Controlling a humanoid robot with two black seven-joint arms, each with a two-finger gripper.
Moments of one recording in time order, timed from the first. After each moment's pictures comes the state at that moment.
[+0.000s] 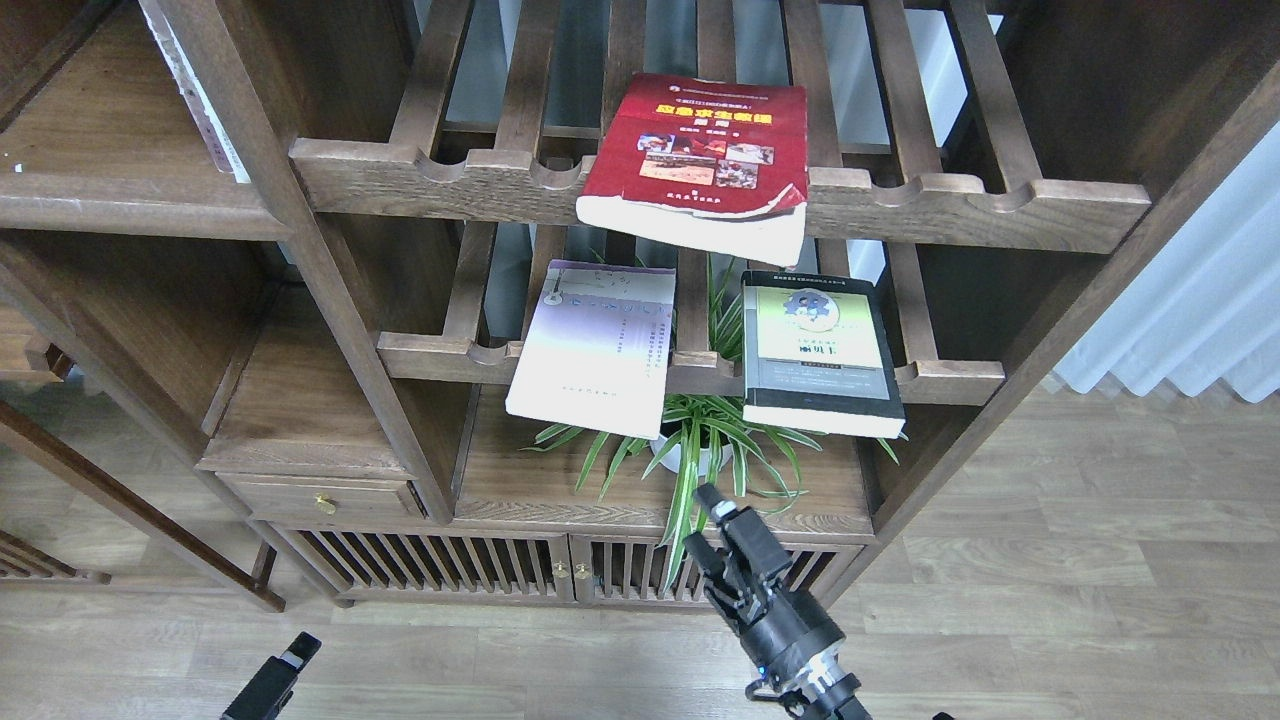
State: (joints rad) left arm 0.37 0.37 -1.01 -1.14 -0.06 -0.49 -0.12; right arm -0.12 0.02 0.95 1.13 0.28 0.58 0.04
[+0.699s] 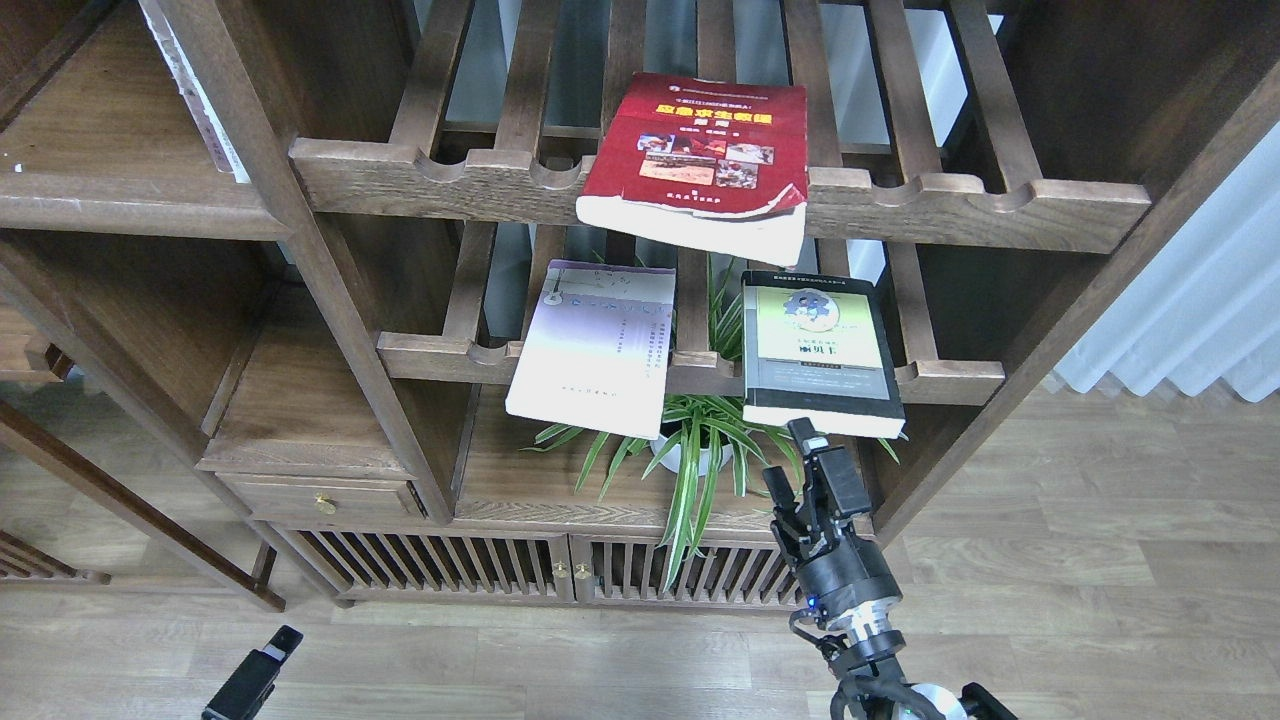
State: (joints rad) left arm 0.37 0.37 -1.03 -1.13 -0.06 -0.49 -0.12; right arm -0.11 0.02 1.10 1.12 0.29 0.58 0.11
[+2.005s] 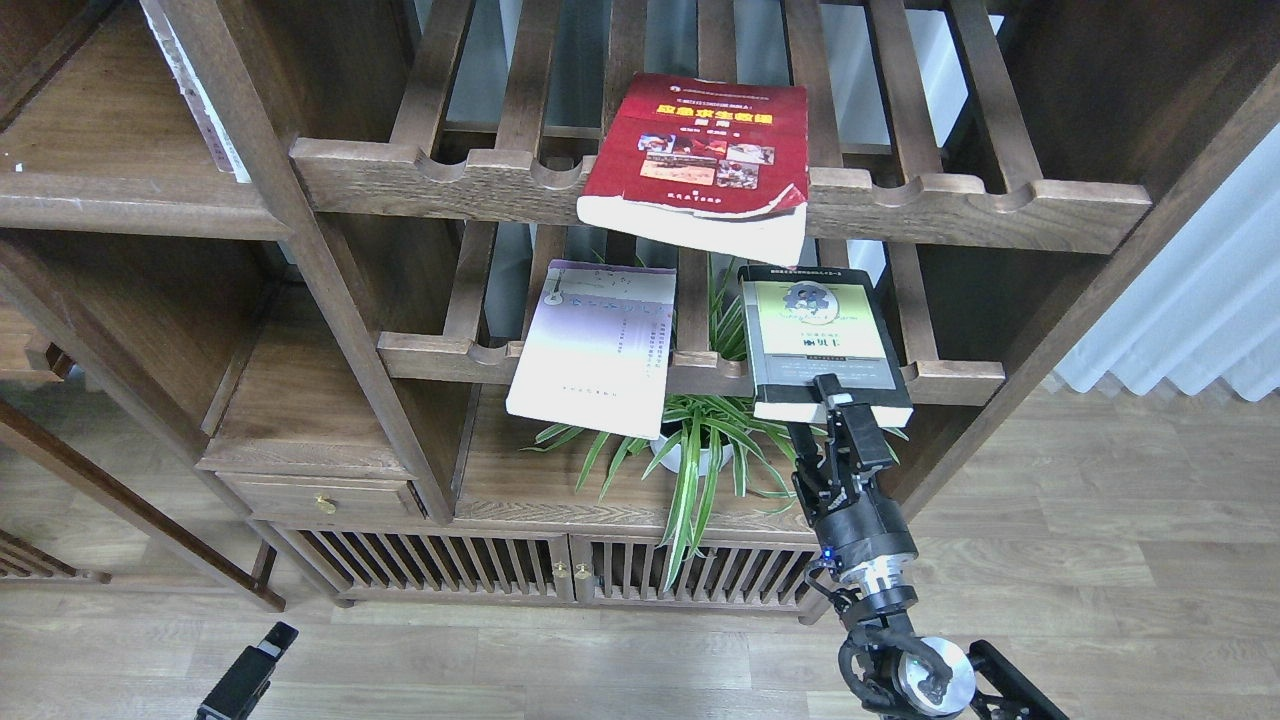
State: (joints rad) left arm 0.37 0.37 -1.04 -1.13 -0.06 -0.49 -0.12; right arm -0.02 0.02 1.14 1.07 0.36 0.58 0.14
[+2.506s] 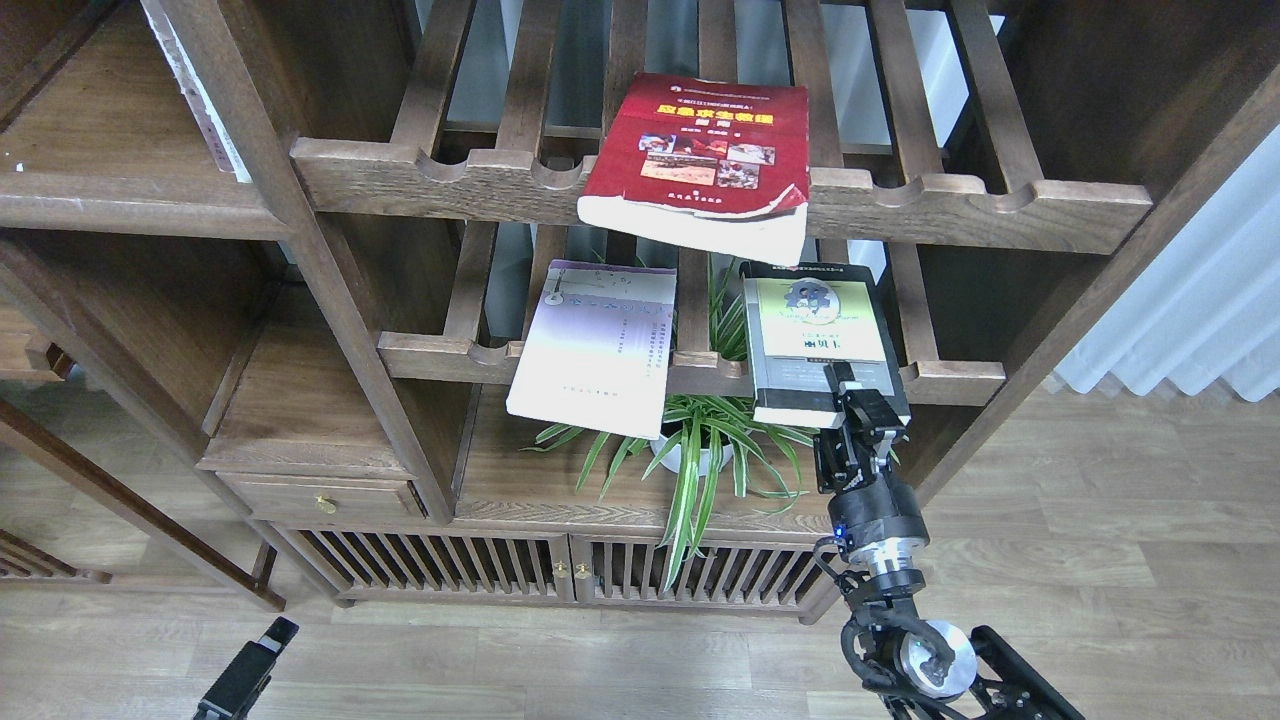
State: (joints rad) left arm 0.36 0.37 -1.04 -1.13 -0.06 -0.49 -0.12; right arm -0.01 0.01 1.13 1.07 0.36 0.58 0.17
